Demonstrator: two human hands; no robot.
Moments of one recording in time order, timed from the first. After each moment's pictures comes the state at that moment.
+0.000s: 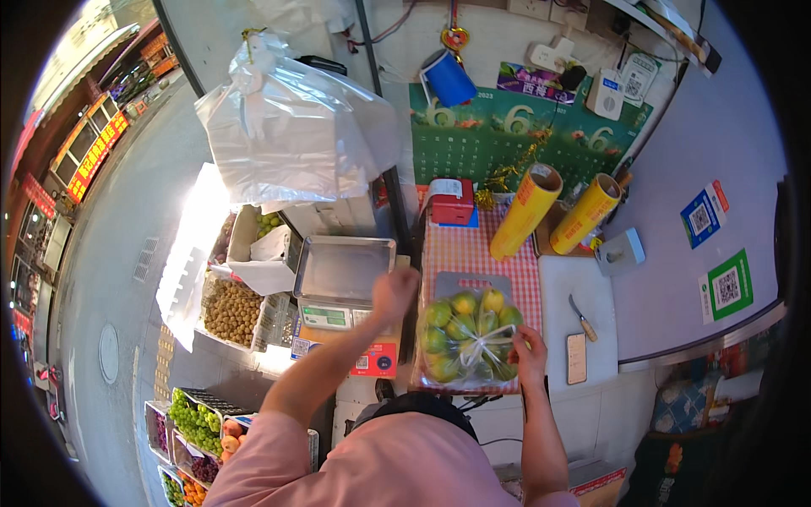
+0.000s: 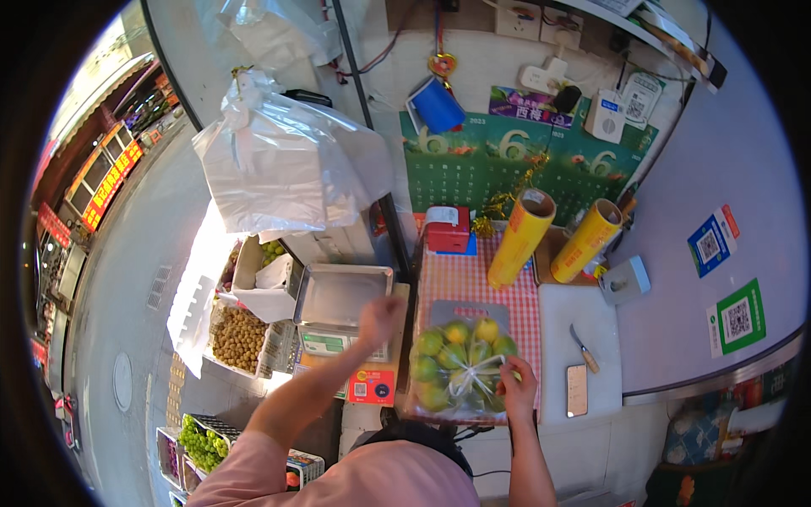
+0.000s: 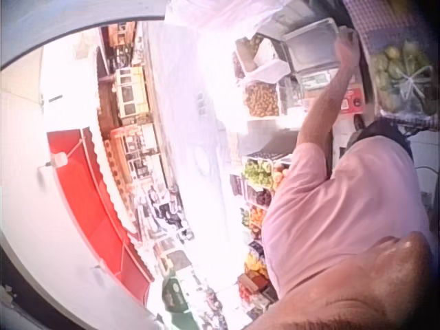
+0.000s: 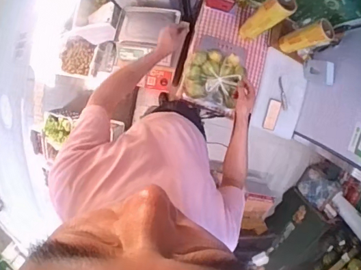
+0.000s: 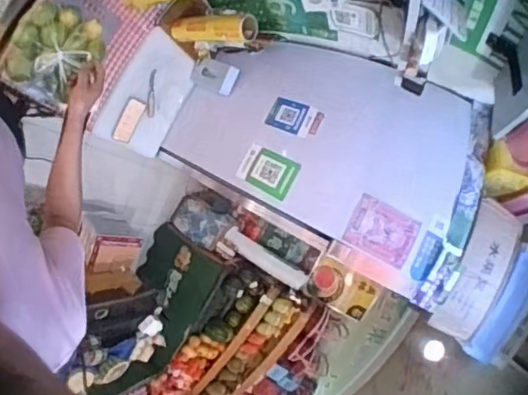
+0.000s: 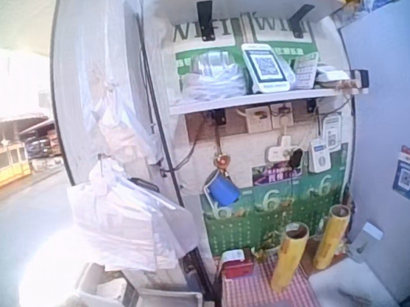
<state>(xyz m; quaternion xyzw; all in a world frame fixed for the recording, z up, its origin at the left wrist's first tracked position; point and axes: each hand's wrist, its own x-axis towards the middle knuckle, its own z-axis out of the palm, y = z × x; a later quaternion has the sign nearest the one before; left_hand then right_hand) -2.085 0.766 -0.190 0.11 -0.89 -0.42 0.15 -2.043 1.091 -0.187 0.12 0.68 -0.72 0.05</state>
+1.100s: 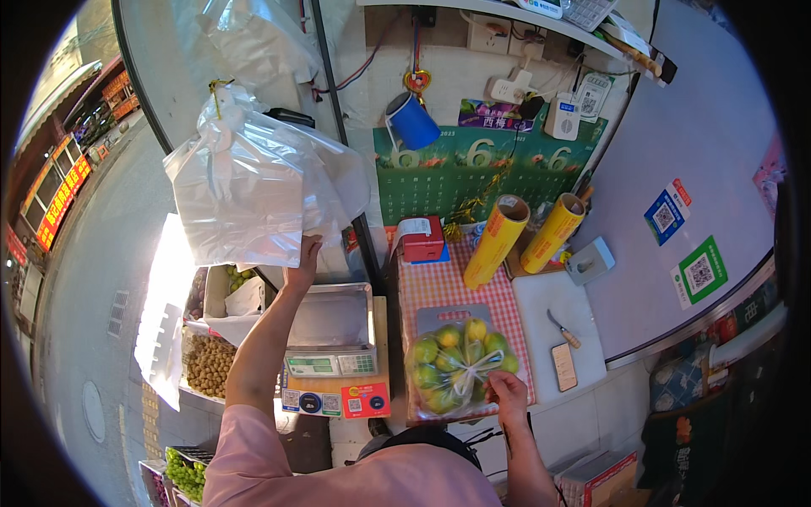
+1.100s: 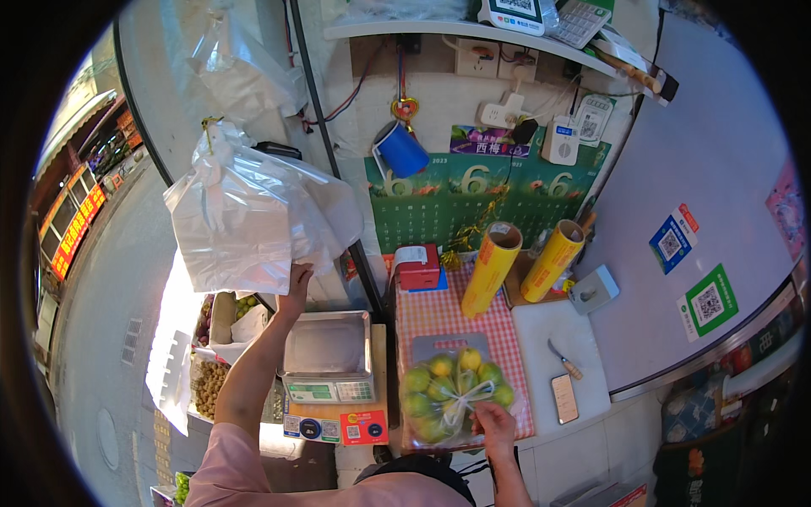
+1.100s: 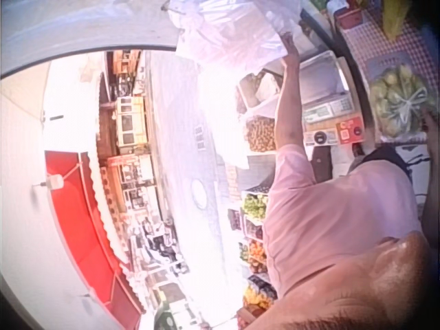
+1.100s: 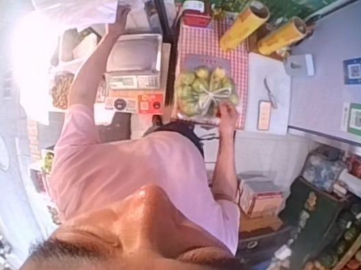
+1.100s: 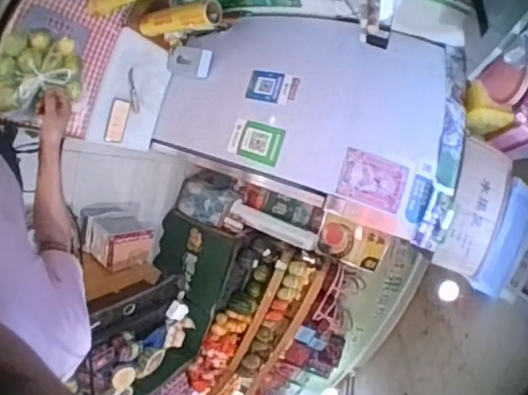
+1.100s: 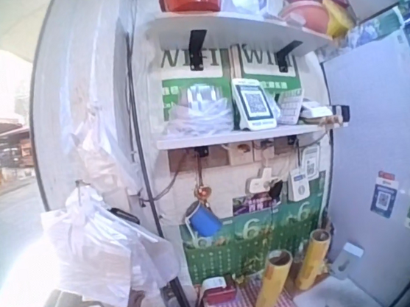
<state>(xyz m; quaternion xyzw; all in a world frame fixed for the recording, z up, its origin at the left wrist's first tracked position) -2.199 0.564 -0.158 0.00 -0.86 -0.31 0.40 -1.996 1.059 -0.161 0.17 0.60 -0.77 0.09</state>
